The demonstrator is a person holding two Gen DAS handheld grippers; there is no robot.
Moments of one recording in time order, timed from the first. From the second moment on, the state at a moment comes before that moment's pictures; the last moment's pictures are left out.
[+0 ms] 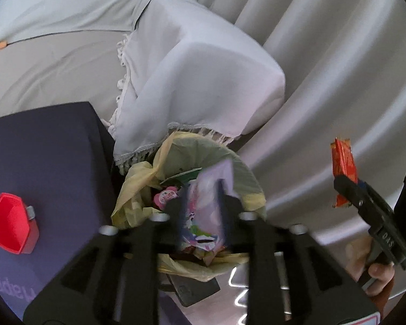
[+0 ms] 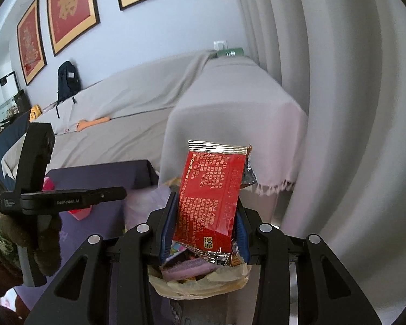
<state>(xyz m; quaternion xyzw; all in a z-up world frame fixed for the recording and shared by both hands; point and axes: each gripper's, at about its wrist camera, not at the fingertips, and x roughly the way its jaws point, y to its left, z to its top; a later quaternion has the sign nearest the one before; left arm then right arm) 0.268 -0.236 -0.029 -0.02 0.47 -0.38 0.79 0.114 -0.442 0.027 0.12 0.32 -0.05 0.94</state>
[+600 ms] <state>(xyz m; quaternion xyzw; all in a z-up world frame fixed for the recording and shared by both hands) 0.178 -0.131 -0.014 0.03 0.42 -0.24 0.88 0.179 -0.398 -0.055 0.14 0.38 0.01 0.91</state>
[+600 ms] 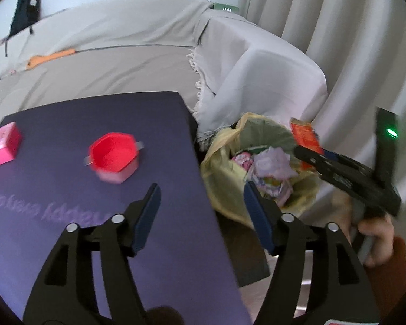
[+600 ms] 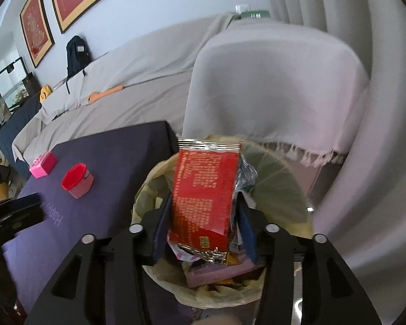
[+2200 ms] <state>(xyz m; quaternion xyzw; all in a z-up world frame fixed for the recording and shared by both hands) -0.020 -0.049 0.039 0.10 0.27 -0.06 0.96 -0.062 -0.253 -0.003 0.07 0.29 0.08 0.95</state>
